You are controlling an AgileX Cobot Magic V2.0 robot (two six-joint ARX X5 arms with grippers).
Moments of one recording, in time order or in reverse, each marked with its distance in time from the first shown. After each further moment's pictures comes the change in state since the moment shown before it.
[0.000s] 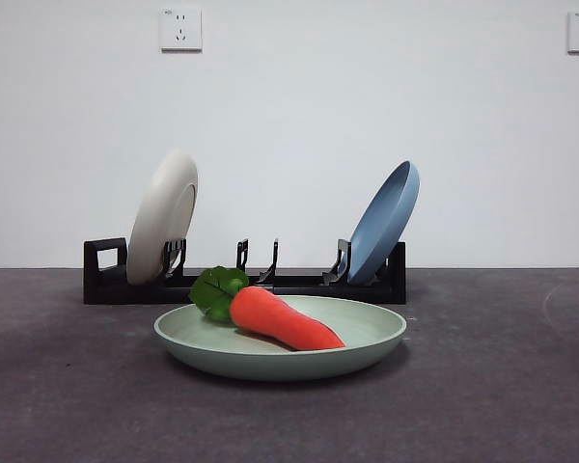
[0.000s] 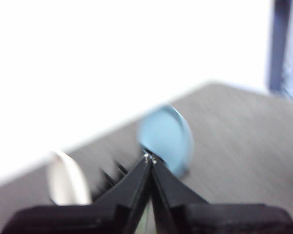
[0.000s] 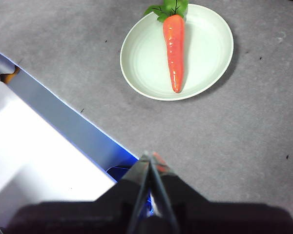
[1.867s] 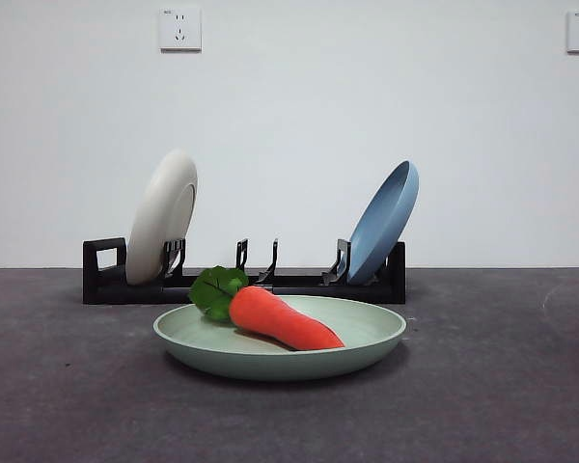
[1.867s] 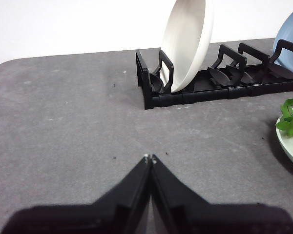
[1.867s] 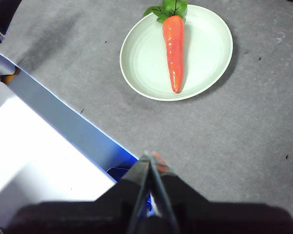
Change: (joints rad) left arm 0.560 -0.677 -1.046 0.251 0.090 -0.092; right arm 0.000 0.000 0.000 0.000 0.000 0.000
